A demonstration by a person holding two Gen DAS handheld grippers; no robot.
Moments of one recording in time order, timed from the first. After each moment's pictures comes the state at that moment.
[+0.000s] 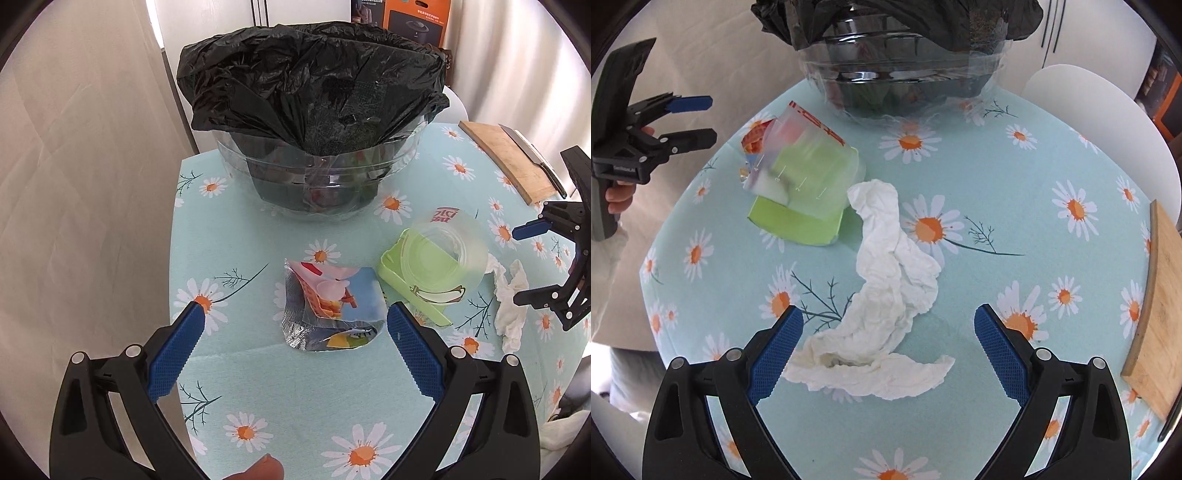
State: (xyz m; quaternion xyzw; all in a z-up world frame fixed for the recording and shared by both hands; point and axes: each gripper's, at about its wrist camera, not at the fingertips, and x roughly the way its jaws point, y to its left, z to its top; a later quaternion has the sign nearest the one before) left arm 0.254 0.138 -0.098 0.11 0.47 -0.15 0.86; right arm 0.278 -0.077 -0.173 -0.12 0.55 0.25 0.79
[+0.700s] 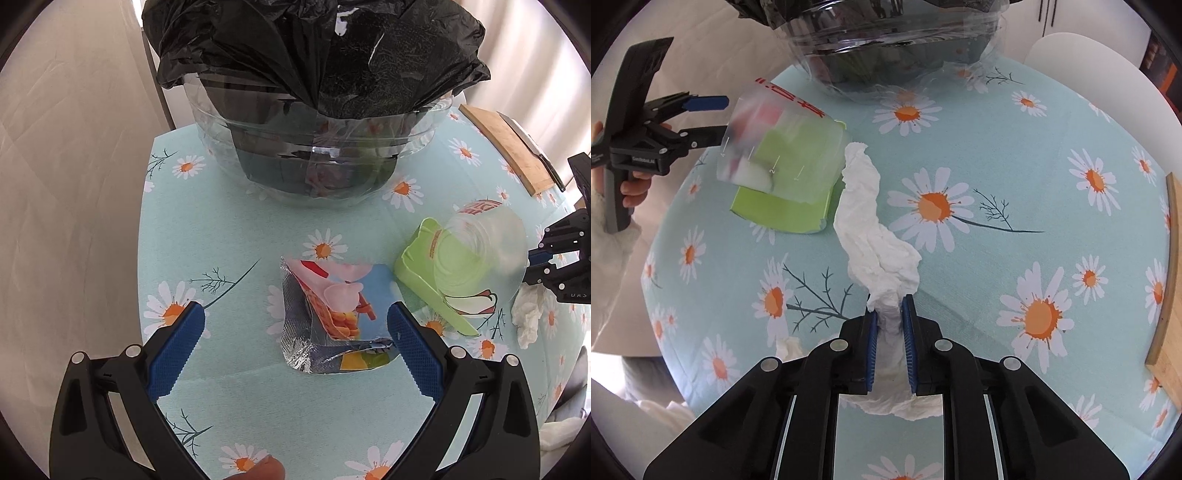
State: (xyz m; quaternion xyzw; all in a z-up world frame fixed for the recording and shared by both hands) left arm 0.290 0.145 -0.131 0.10 0.51 -0.18 0.84; right arm 0.291 -0.085 -0.198 -0.08 0.57 0.25 0.78
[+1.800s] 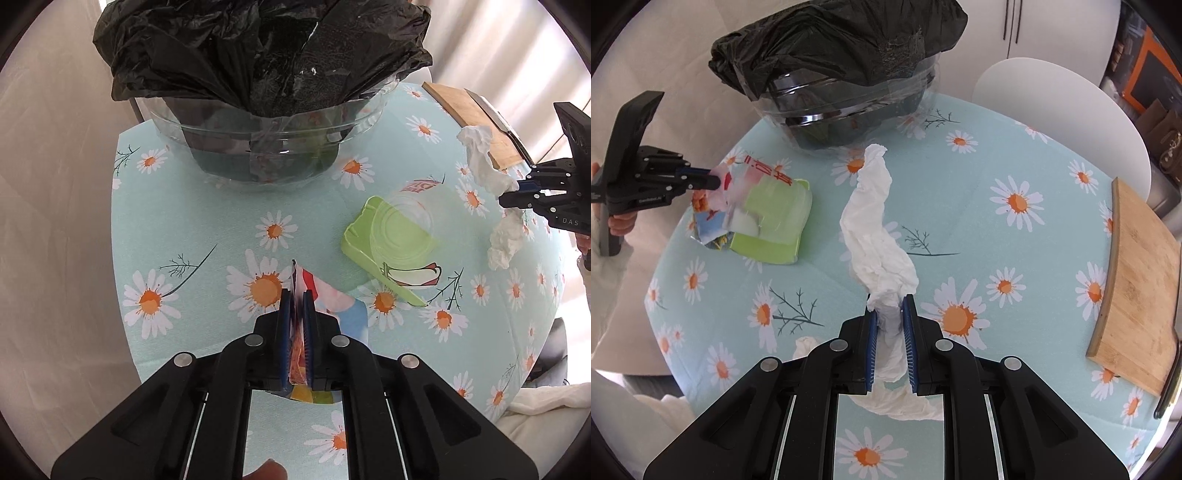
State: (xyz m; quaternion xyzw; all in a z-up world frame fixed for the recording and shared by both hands) left arm 0.274 0.123 -0.112 0.11 0.55 -0.23 0.80; right arm 0.285 -0.130 -0.136 -0.07 0.54 0.21 0.81
